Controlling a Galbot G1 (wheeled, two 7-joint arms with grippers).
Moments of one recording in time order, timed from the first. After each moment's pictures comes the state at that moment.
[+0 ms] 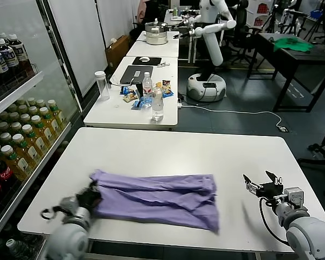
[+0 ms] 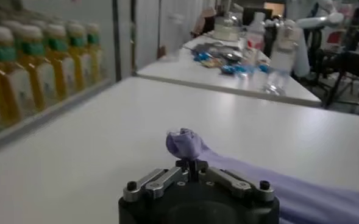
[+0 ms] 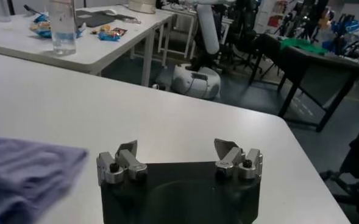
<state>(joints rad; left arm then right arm) 1.28 -1.09 -0.52 -1.97 -0.69 0.44 -0.41 -1.38 0.90 0.65 2.05 0.57 -0.54 0.10</state>
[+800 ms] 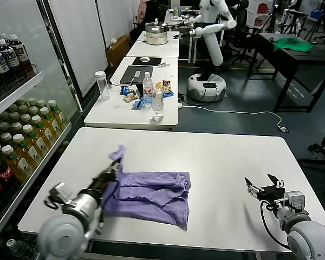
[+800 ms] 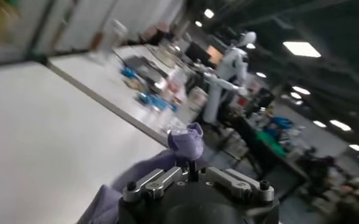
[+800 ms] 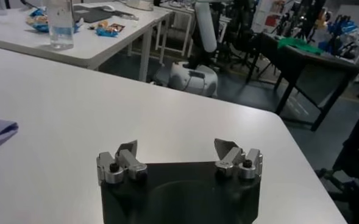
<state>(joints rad) 1.22 -1.23 -0.38 -2.21 -1.18 0.46 -0.43 -1.43 0.90 0.67 2.07 0.54 -0.53 0.10</state>
